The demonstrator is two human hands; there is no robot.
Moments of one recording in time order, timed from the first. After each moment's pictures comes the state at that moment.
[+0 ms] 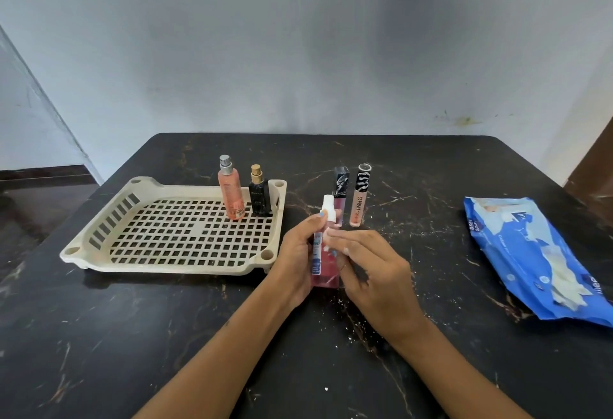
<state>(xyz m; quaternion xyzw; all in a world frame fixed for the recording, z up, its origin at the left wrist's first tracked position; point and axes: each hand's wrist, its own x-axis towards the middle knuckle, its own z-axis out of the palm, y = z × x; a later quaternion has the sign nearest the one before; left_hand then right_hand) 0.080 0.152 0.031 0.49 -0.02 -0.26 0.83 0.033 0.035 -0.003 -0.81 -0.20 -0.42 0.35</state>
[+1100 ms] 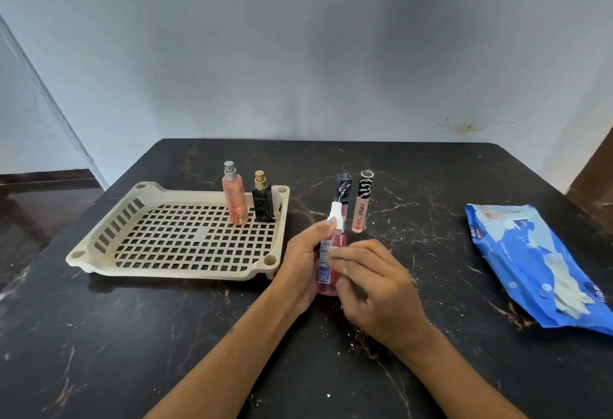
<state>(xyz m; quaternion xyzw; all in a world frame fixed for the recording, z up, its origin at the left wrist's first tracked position) 0.077 0.152 0.031 0.55 0.00 -0.25 0.80 0.027 0.032 0.000 -0.83 -0.23 -0.43 0.26</state>
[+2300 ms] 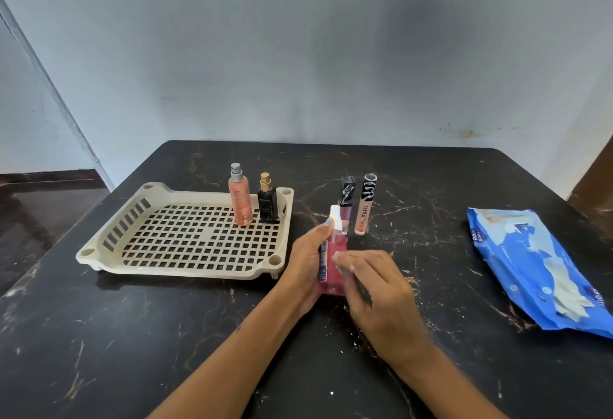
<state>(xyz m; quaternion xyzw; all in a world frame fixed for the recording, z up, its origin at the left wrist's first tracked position) 0.077 0.147 0.031 0.55 0.04 -0.22 0.80 0.014 0.041 -0.005 -0.85 -0.17 -0.40 0.31</state>
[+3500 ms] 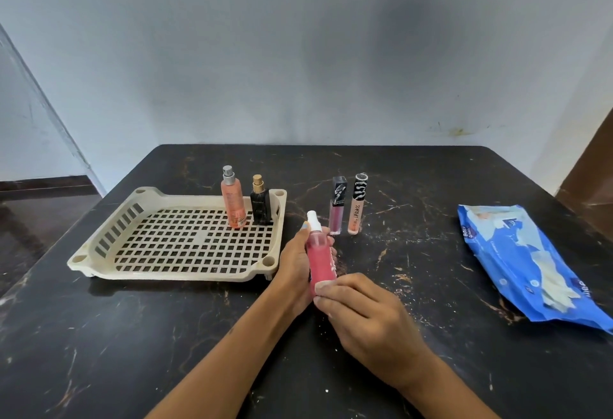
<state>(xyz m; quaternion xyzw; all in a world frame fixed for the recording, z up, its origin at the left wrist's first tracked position) 0.079 0.144 0.029 0.50 0.10 -0.18 0.84 0.000 0.040 -0.008 -0.82 -0.32 -0.43 0.19</state>
